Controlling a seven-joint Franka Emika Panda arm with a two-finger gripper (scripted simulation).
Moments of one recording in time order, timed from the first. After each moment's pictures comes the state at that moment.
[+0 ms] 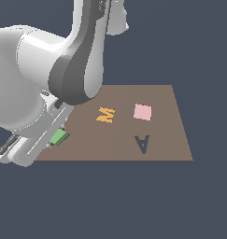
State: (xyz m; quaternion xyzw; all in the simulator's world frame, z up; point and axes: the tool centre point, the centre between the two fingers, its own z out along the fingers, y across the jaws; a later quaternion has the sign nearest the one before) arm 0.077 -0.180 0.040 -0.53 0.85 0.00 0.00
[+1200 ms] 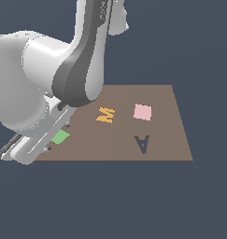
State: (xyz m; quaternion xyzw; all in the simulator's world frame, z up) arm 0.074 -0.180 0.030 -0.50 0.87 0.00 0.00
